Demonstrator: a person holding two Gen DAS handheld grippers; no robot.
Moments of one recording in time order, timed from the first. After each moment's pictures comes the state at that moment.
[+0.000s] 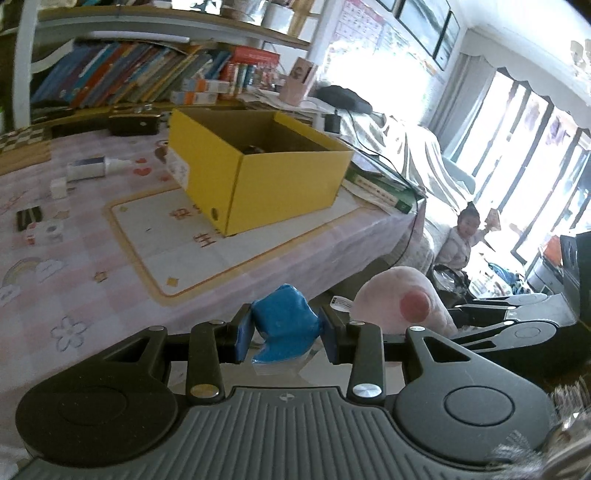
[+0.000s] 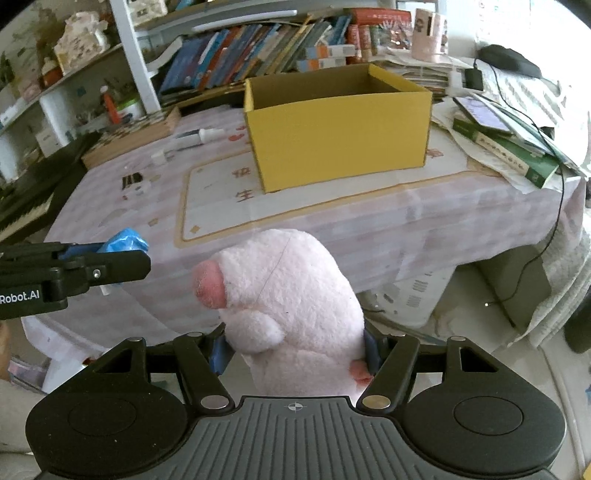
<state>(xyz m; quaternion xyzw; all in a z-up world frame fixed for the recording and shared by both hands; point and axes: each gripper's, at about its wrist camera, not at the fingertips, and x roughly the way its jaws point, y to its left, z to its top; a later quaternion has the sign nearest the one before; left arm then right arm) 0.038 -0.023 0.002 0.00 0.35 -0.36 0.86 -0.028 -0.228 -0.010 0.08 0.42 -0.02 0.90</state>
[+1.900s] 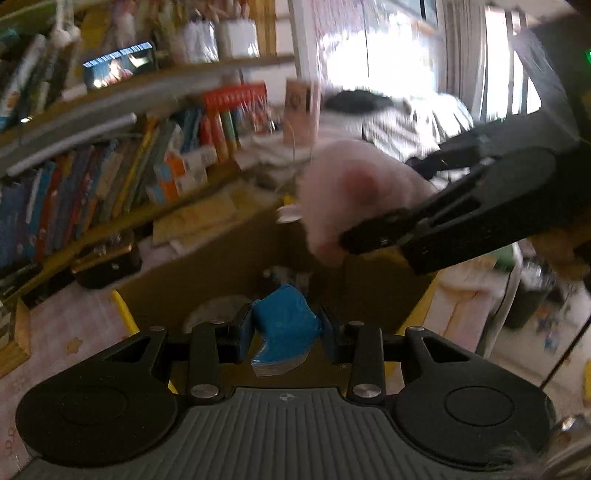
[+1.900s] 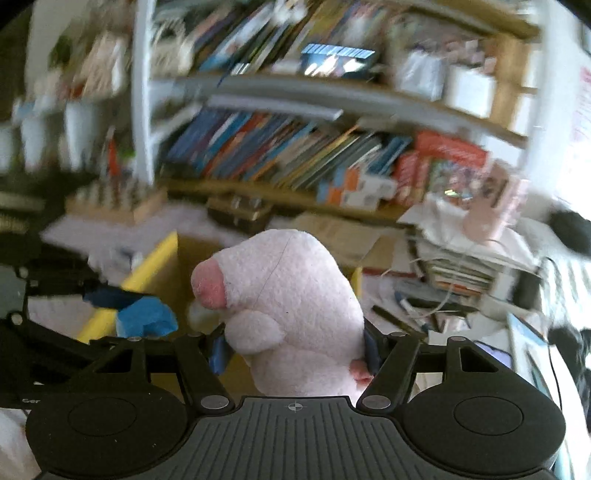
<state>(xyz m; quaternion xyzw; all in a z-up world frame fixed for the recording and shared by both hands) 0.233 -0.236 0.032 0.17 0.28 -0.32 0.89 0.240 -0.370 0.059 -0.10 0.31 0.12 0.94</state>
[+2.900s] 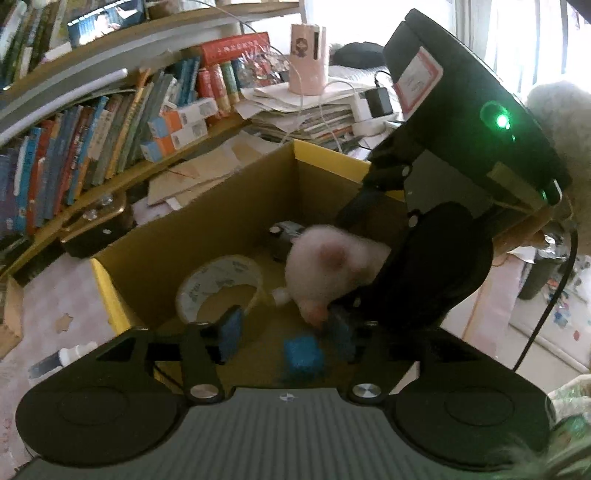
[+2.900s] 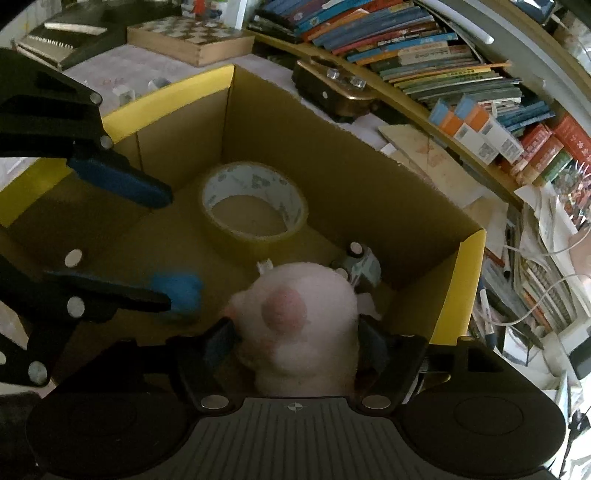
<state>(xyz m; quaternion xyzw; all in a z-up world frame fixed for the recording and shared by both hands) 0.262 -0.243 0.004 0.19 0.33 -0.29 0.88 0.311 -0.332 -0.021 -0.27 0.44 0.23 0.83</state>
